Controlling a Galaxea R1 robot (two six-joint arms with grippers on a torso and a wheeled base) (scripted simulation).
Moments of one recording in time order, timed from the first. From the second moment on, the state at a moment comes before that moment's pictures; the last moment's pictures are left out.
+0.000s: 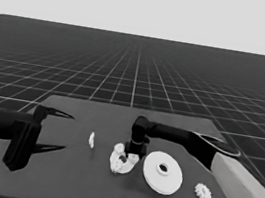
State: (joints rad) left arm -0.34 1.75 -0.42 0.31 0.68 0.35; right arm -0.15 2.95 -1.66 -0.33 -1.48 1.30
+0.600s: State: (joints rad) left arm -0.34 1.75 -0.42 0.31 0.68 0.35; right arm -0.05 2.92 -1.58 -0.24 -1.52 1.35
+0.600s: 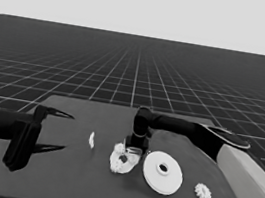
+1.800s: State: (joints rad) left arm -0.34 1.75 -0.42 0.31 0.68 0.35; right arm -0.25 2.01 -1.15 -0.35 -1.29 0.90
